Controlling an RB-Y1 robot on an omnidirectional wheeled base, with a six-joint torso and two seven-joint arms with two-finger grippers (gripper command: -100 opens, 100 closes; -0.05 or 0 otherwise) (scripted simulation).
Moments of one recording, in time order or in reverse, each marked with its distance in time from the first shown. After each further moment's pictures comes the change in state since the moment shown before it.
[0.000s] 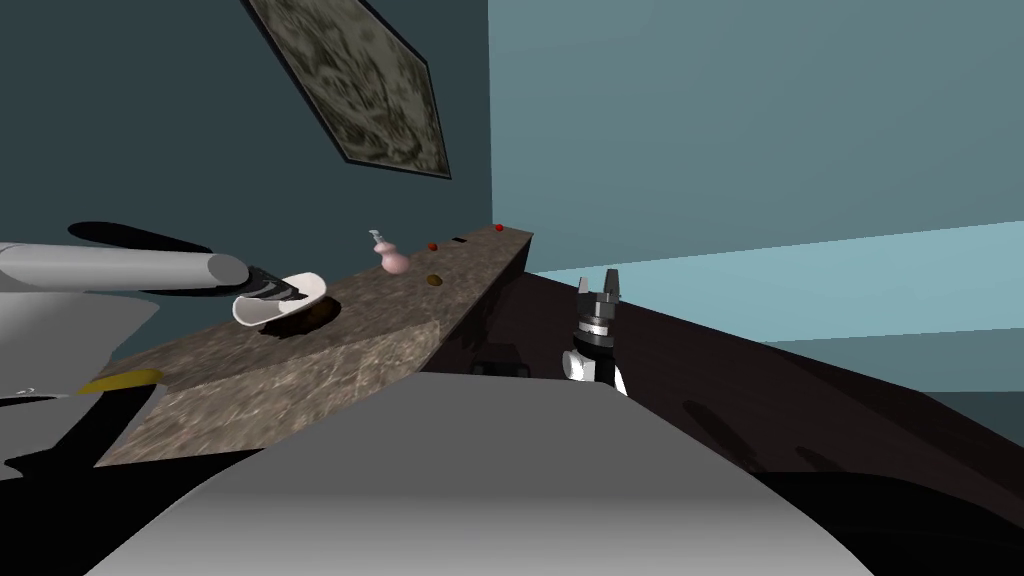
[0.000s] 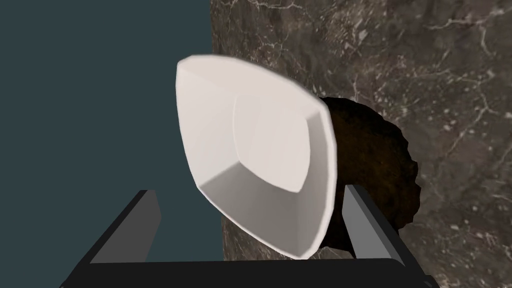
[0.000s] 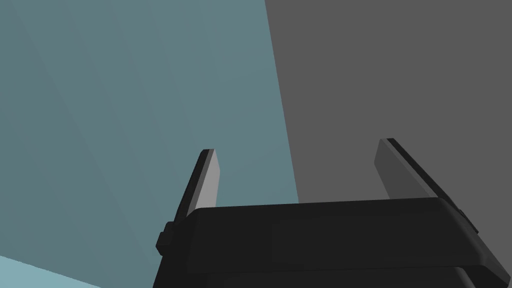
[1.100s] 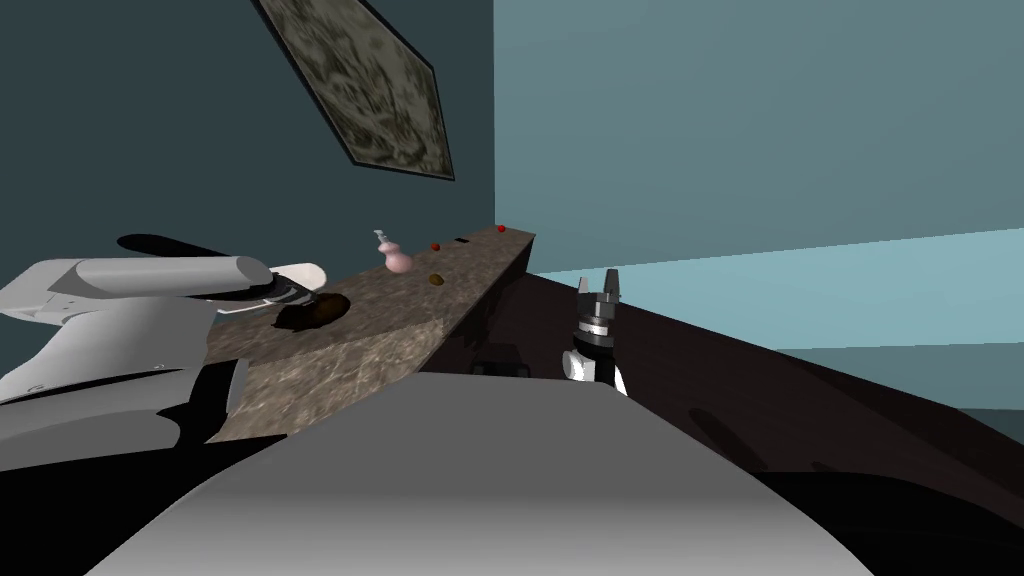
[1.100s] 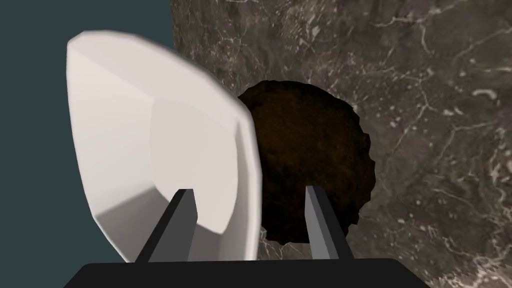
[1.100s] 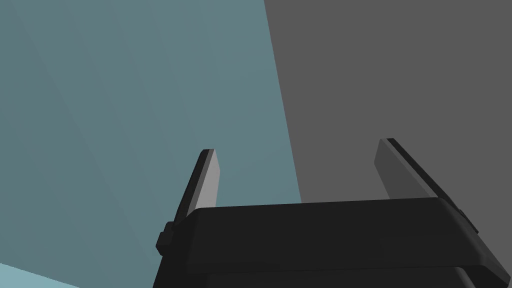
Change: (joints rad) left arm -0.141 -0.162 0.133 0.033 -0.164 0.113 -0.145; right arm 0.000 0.000 0.000 0.000 0.000 0.000 0.000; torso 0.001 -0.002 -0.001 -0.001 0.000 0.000
